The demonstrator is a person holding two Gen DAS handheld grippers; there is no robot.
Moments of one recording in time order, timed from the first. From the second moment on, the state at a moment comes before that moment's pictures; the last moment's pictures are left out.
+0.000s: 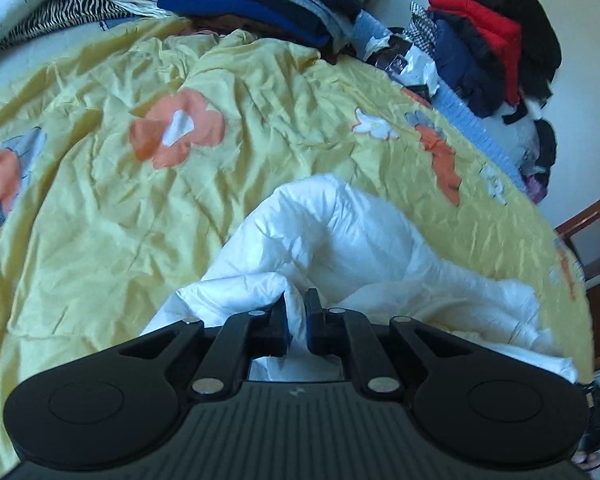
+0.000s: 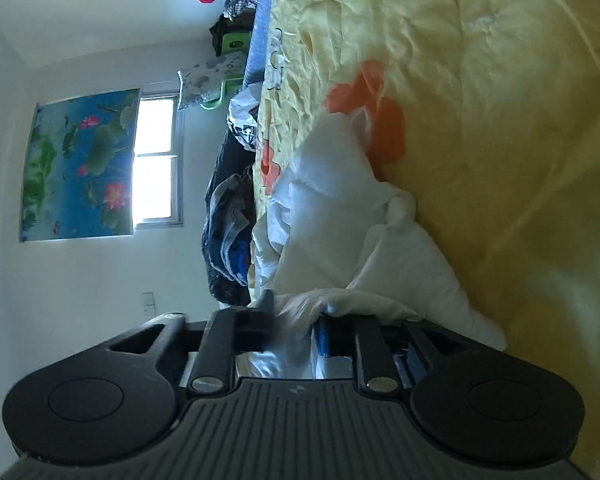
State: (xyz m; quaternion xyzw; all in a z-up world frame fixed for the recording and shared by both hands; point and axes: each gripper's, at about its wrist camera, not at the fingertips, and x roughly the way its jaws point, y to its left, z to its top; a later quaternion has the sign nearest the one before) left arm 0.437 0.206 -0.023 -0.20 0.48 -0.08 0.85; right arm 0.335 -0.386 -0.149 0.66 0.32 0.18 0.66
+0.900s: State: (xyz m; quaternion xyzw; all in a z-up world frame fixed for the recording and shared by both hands) left arm 0.336 0.091 0.000 0.21 0.23 -0.05 0.95; right arm 0.328 -0.286 -0.035 0.25 0.26 0.17 0.91
